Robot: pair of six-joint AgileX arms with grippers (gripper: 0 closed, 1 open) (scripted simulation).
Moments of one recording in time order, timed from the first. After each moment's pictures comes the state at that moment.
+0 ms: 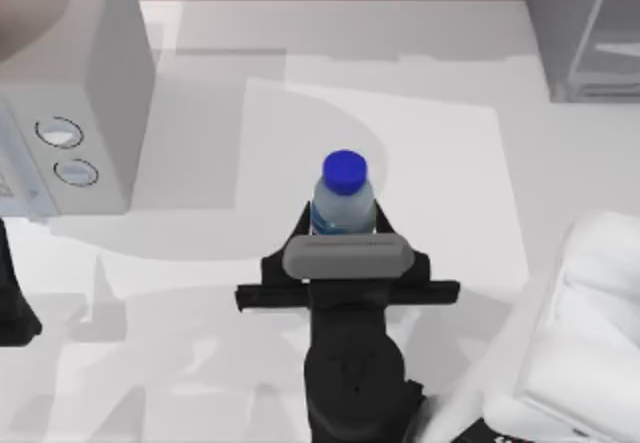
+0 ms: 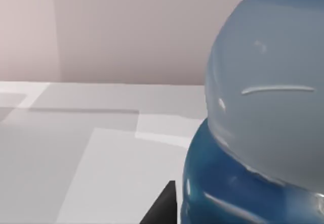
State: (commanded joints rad) left arm 0.00 0.00 0.00 0.00 0.00 0.00; right arm 1.11 2.20 0.80 1.39 1.14 0.00
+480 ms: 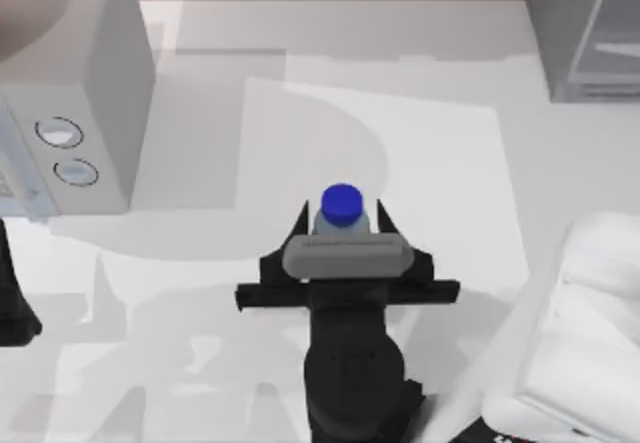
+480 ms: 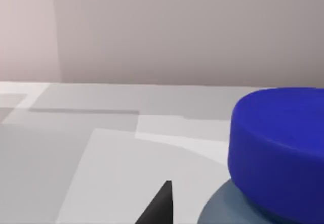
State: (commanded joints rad) left arm 0.00 0.00 0.00 0.00 0.00 0.00; right arm 1.11 2.20 0.80 1.39 1.14 0.00
